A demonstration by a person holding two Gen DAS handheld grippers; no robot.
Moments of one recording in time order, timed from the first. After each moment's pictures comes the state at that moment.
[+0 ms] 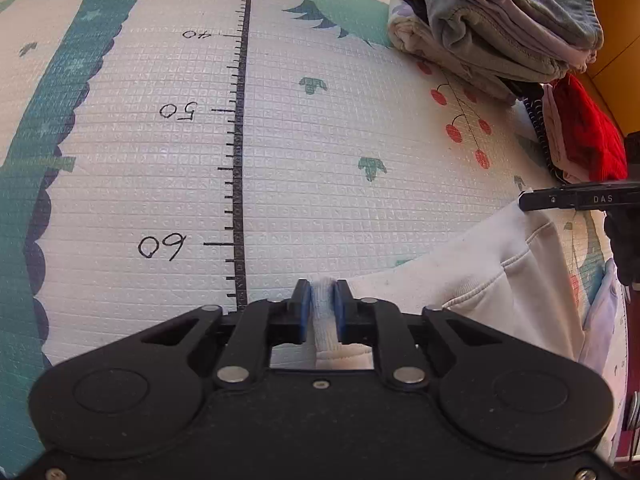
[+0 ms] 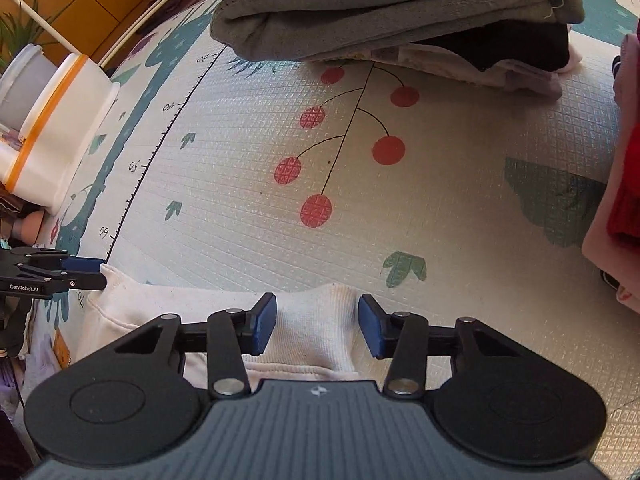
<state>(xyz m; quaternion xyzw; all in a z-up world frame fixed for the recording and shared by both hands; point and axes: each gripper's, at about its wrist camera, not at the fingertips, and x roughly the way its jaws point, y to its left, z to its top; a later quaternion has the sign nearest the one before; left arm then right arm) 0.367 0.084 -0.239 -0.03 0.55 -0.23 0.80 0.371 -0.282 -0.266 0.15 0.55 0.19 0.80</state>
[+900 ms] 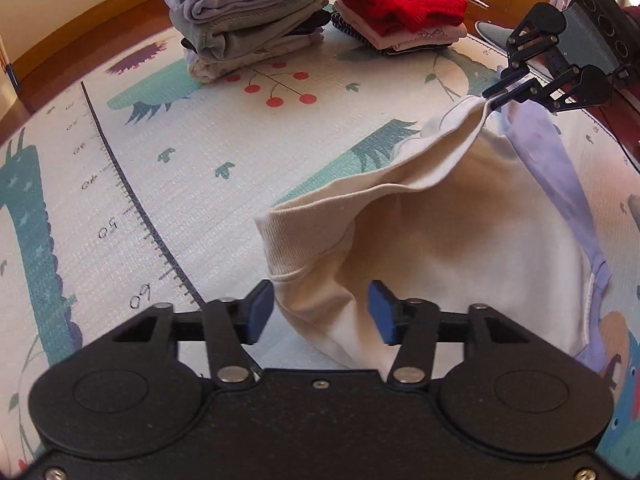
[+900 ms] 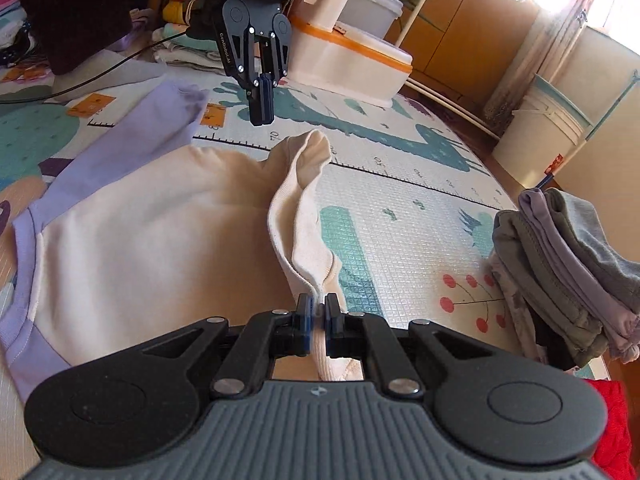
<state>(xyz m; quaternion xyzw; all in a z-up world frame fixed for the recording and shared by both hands) 0.274 0.077 -0.186 0.22 0.43 -0.39 0.78 0.140 -0.244 -0.193 -0.33 0.22 0.43 0.81</state>
